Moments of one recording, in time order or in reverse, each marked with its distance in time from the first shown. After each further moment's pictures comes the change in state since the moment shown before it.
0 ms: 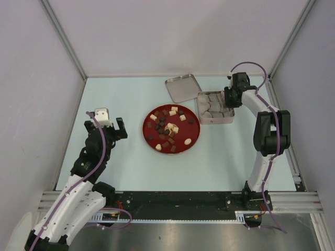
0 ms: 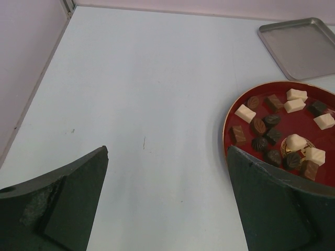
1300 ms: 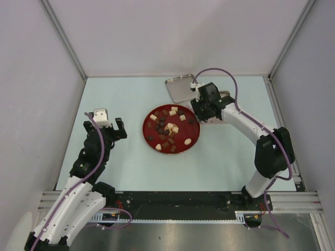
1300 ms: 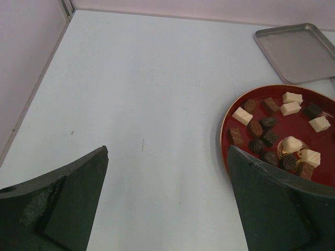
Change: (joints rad) left arm 0.005 -0.021 -0.001 0.000 0.010 -0.003; right arm 0.410 -0.275 -0.149 -0.068 0.049 -0.009
